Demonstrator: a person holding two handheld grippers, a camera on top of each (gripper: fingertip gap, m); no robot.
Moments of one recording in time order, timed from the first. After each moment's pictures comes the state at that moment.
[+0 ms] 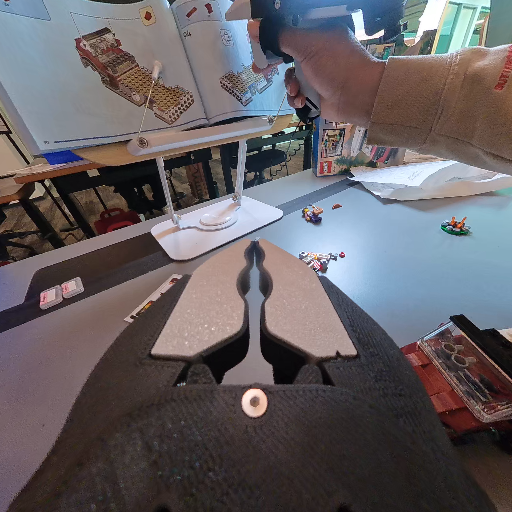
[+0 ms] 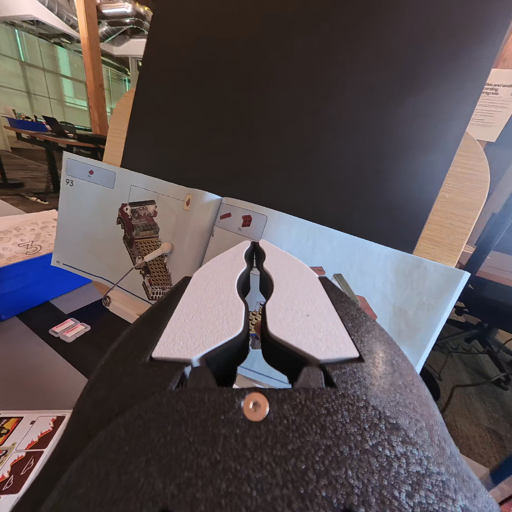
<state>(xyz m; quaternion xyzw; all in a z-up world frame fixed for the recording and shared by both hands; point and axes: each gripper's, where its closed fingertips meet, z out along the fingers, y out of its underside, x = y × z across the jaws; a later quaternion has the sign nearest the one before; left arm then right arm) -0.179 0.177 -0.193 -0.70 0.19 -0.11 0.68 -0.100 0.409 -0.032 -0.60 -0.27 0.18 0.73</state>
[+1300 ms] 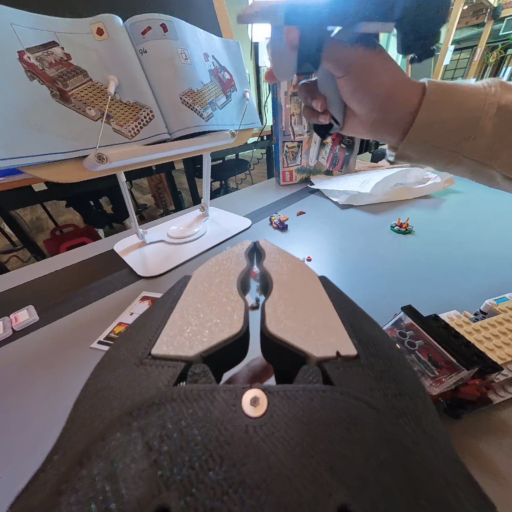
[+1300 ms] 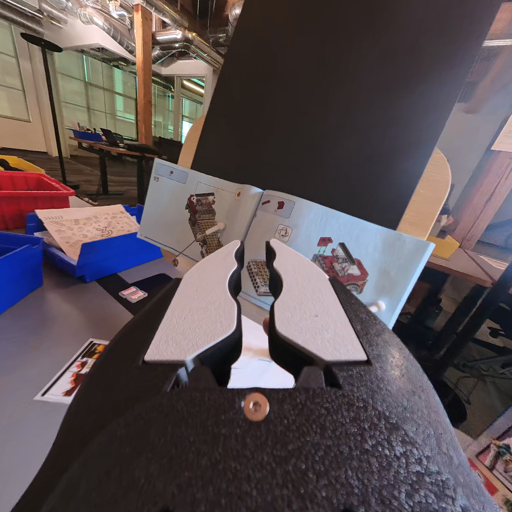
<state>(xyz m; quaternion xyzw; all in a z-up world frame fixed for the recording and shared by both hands) -0.161 0.167 -0.185 -0.68 0.23 -0.17 0.68 -0.066 0.327 -0.035 -0.57 -0.31 0.22 0.73</state>
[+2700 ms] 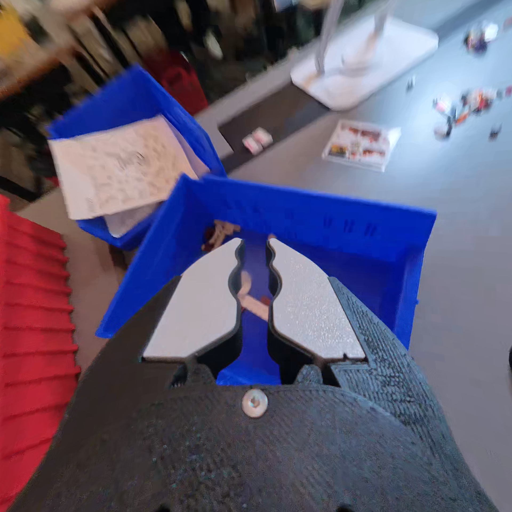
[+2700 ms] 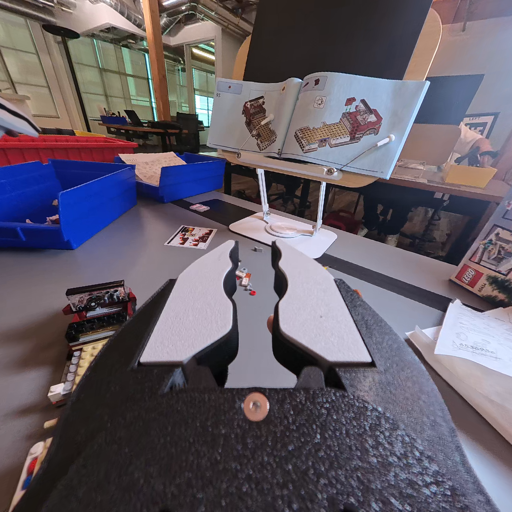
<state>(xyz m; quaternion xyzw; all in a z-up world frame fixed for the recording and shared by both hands) -0.452 0.090 -0.138 -0.87 0.20 0.03 0.46 0.040 0.158 -0.157 -0.62 -0.30 0.26 0.67</state>
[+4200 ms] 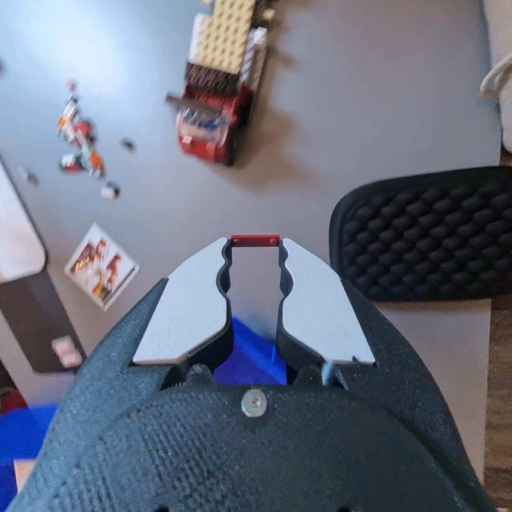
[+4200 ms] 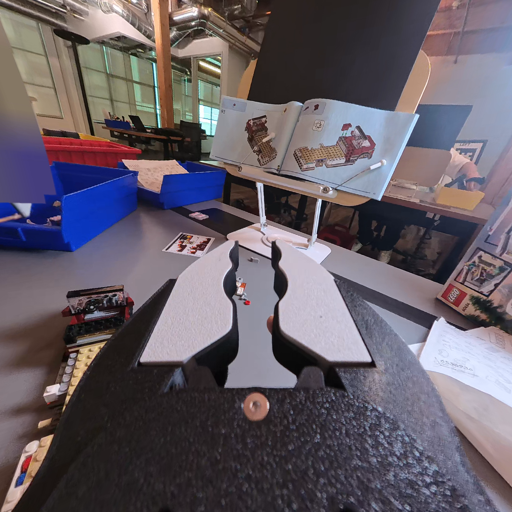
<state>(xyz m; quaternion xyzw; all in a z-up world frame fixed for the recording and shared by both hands) -0.186 0.017 -0.202 -0.67 0.72 -0.05 0.16 0.044 0.154 -0.142 -0.60 -0.31 0.26 0.69</state>
